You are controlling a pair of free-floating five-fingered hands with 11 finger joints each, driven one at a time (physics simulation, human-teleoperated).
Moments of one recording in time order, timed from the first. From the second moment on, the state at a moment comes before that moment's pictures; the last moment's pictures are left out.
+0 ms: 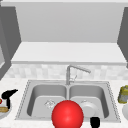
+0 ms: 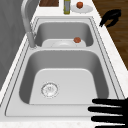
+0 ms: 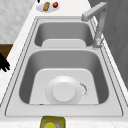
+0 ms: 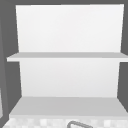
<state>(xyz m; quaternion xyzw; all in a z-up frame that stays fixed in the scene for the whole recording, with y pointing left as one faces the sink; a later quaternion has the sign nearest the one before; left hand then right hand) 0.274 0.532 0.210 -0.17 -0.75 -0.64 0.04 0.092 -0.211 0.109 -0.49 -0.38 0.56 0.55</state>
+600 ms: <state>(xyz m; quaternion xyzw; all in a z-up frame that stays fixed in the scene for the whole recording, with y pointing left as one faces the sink) 0.215 0.508 0.224 -0.16 -0.75 -0.64 0.05 0.092 -0.211 0.109 -0.49 -0.38 0.56 0.55</state>
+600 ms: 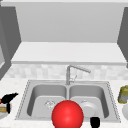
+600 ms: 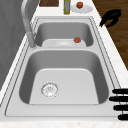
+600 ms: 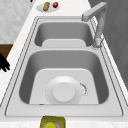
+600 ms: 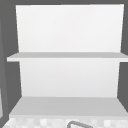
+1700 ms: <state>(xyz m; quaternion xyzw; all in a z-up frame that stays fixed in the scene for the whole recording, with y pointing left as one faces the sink) 0.174 0.478 0.233 -0.16 -0.75 -0.64 0.05 0.092 -0.211 0.109 -0.49 -0.38 0.56 0.55</state>
